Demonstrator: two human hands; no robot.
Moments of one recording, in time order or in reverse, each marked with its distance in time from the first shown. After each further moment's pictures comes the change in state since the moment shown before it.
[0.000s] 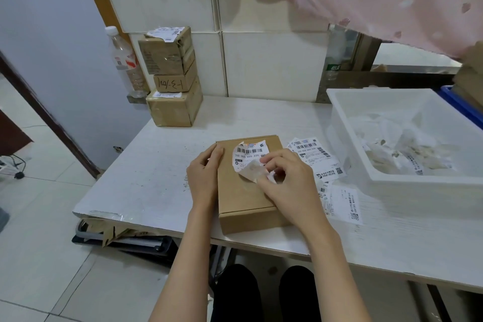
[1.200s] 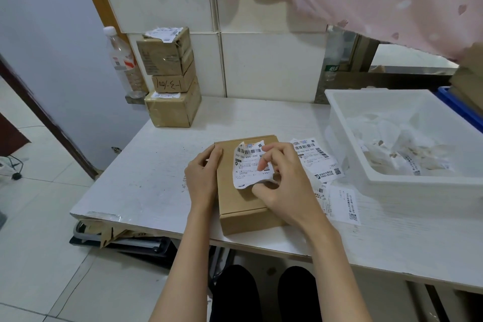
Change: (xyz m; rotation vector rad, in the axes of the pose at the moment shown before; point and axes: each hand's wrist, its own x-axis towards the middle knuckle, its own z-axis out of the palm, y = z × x) left_hand 0.000 -0.003 0.000 0.030 0.001 0.013; right_hand -0.002 -0.007 -0.005 -0.042 -0.121 -0.027
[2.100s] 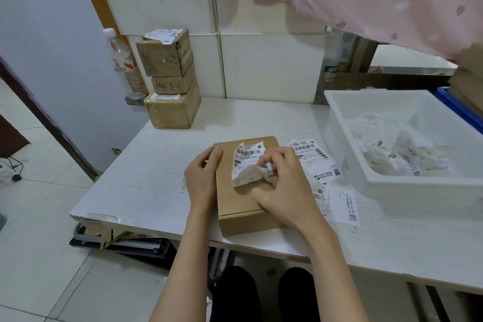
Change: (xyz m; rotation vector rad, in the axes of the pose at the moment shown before) left_hand 0.000 0.002 0.000 -0.001 0.012 -0.002; right_hand 0.001 0.002 0.003 -0.059 -0.002 0.052
